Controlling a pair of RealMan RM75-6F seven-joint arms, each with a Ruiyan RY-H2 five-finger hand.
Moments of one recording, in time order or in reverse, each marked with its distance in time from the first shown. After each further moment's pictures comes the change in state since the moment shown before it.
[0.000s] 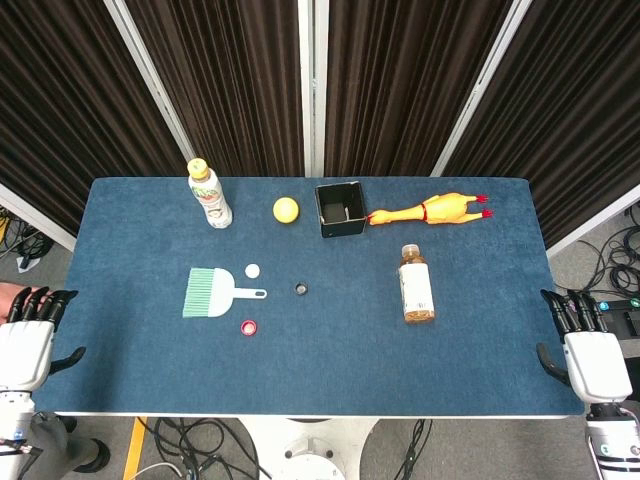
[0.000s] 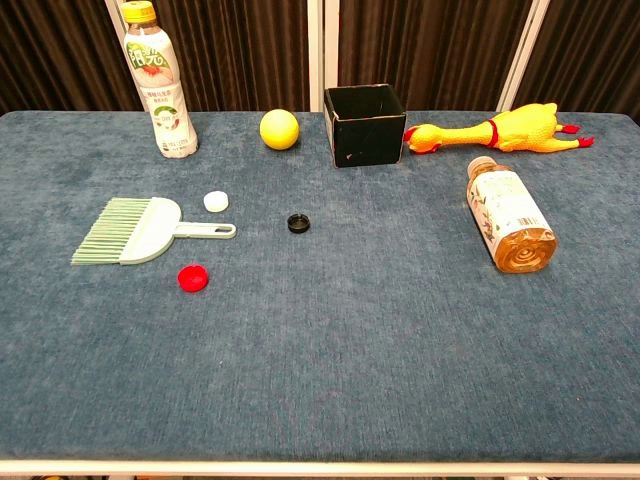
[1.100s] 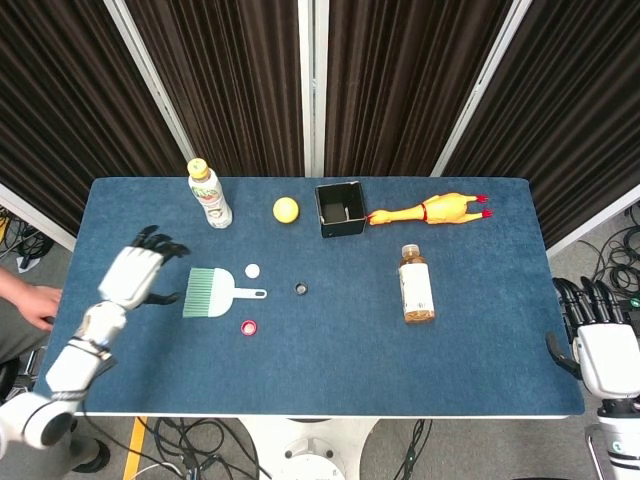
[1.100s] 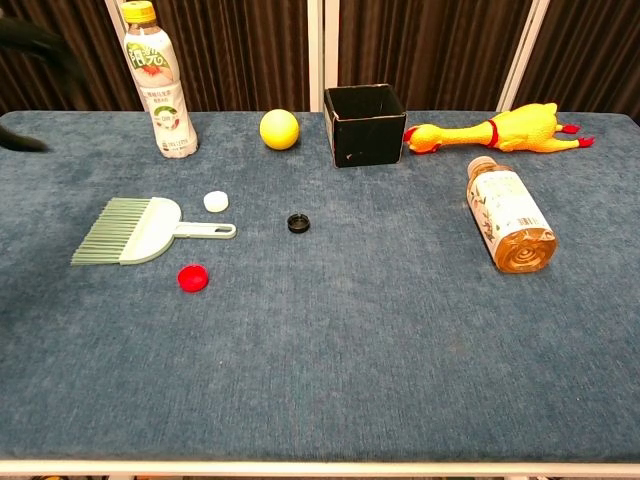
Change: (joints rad) left arm -0.447 -0.115 -0.162 0.112 -0.050 -0.495 -0.195; right arm 0.003 0.038 0.030 -0.008 -0.025 0.057 0.021
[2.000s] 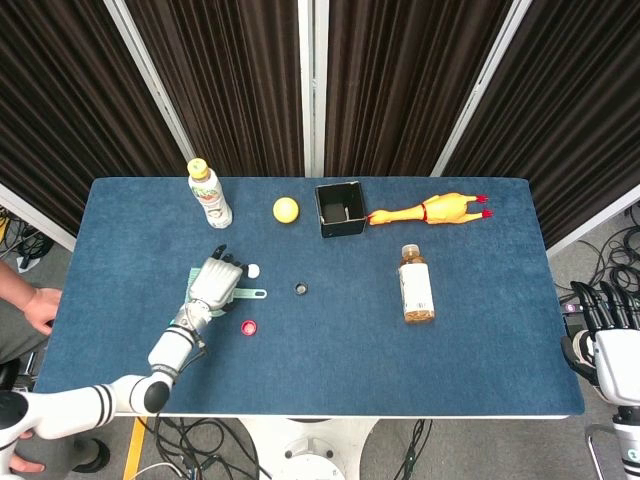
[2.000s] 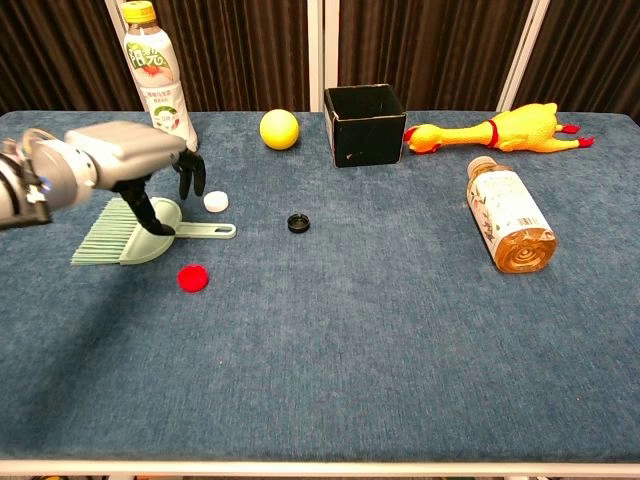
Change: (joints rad) left arm -0.249 -0.382 0.037 0.185 -0.495 -0.114 0.640; right arm -0.027 0.024 -0.006 0.010 0.012 0.020 0.035
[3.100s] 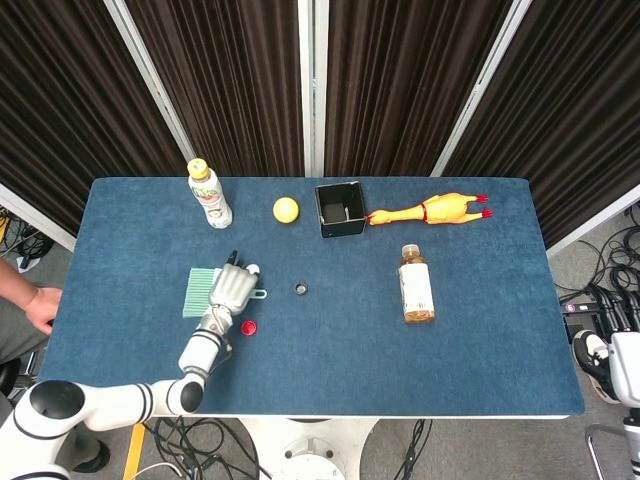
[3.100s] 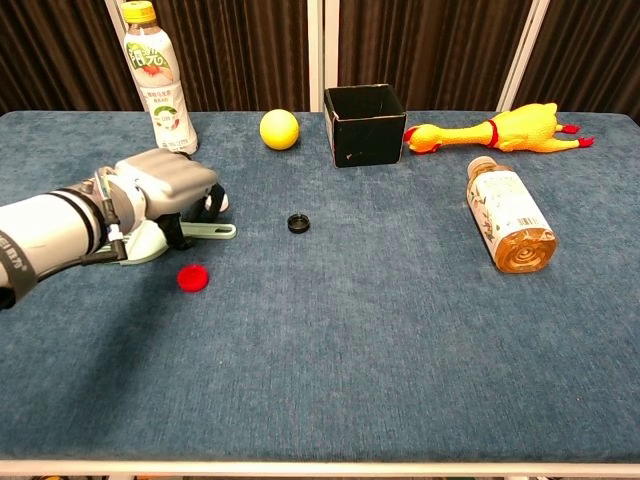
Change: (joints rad) left arm -0.108 -0.163 0.071 0.132 -0.179 0.070 0.221; right arm -0.019 -0.016 0.009 0.054 0.048 -0.008 0.064
